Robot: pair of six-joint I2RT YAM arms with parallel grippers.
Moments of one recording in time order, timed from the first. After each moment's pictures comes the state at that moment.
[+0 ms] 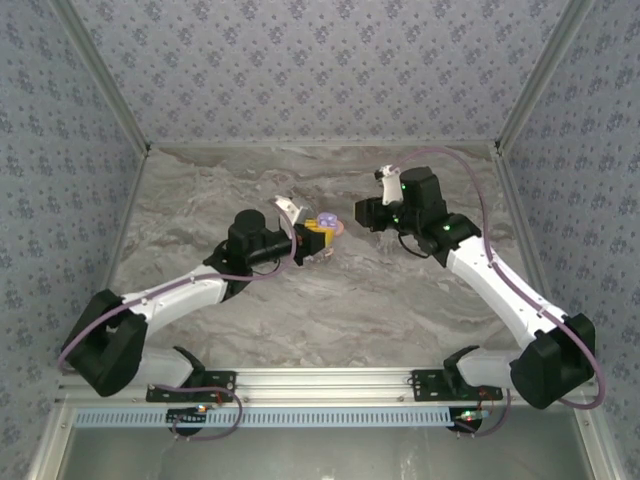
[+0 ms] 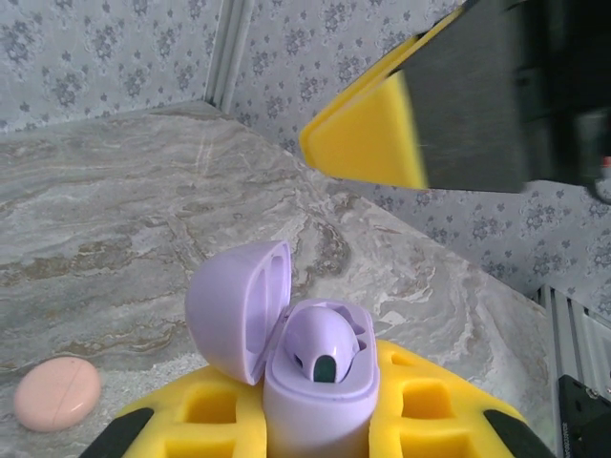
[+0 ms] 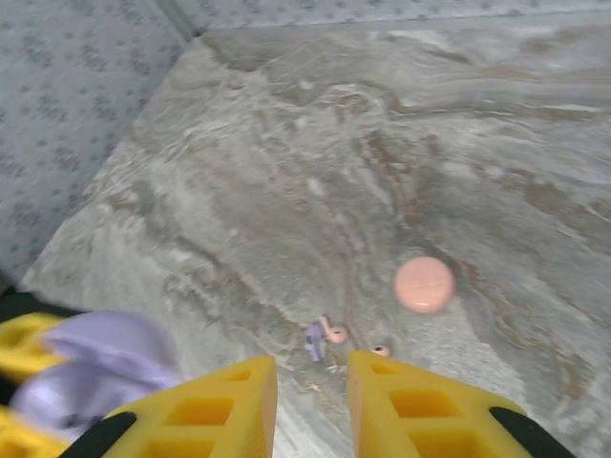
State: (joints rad) left arm -0.68 1.32 0.71 0.47 0.46 -0.29; right arm 0.46 1.27 1.09 -0.39 -0.26 0.31
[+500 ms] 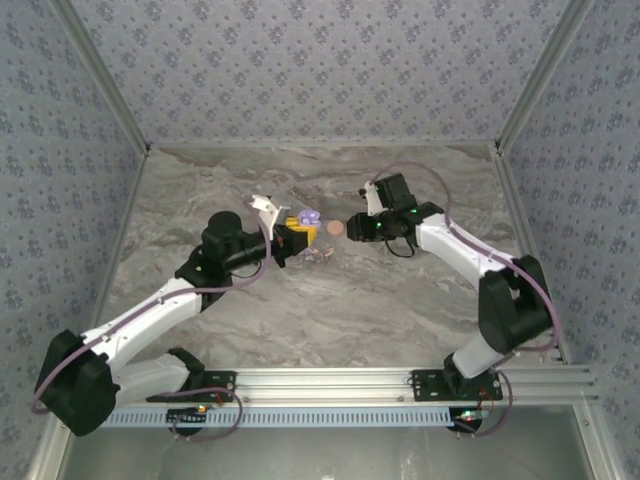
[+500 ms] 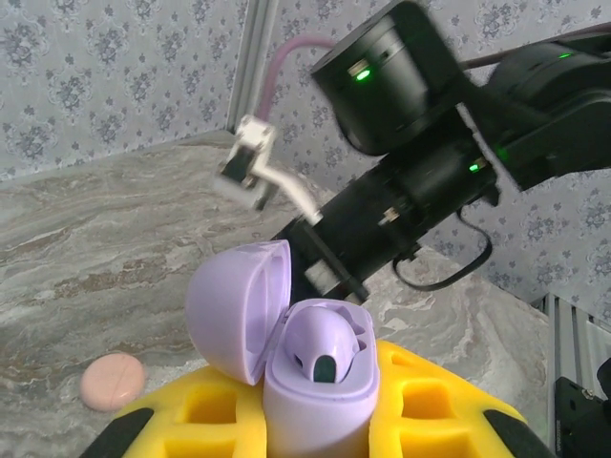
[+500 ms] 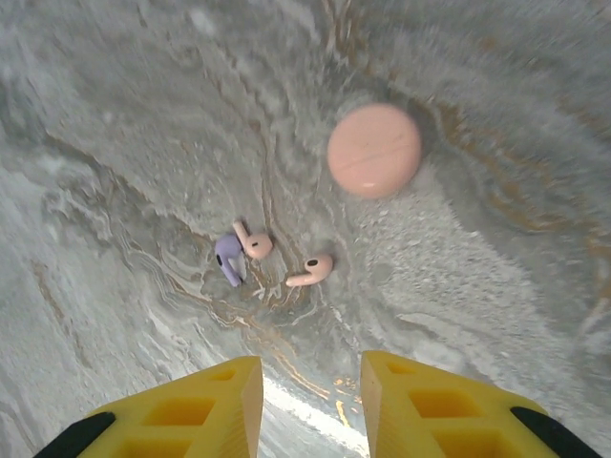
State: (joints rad) left arm -0.64 1.09 0.69 0.27 0.45 -0.25; right arm 0.47 1.62 1.15 -0.47 -0.31 0.32
